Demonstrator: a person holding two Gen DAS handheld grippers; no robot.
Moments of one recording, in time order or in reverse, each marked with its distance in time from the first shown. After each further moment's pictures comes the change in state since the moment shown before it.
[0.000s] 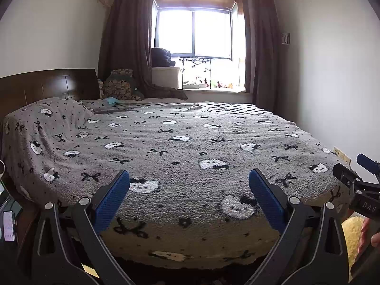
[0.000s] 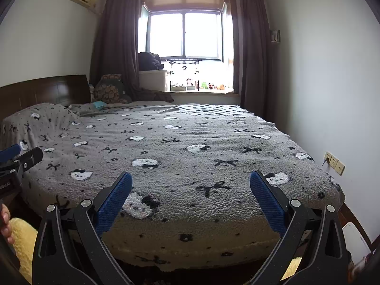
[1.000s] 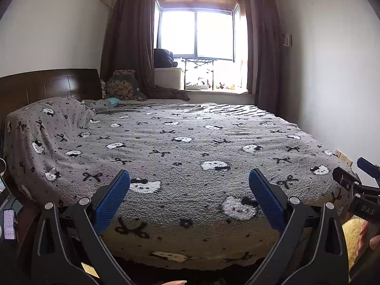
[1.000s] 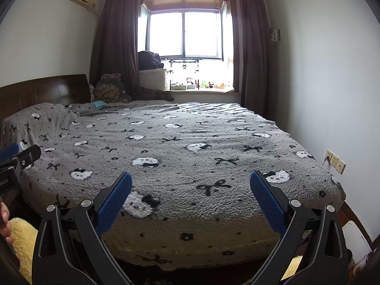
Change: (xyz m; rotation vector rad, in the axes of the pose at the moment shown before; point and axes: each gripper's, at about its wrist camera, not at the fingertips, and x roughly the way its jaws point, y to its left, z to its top) left arm -0.002 0.002 0.003 -0.011 -0.001 0.012; right arm 0.002 0.002 -0.004 0.002 0.006 -0.001
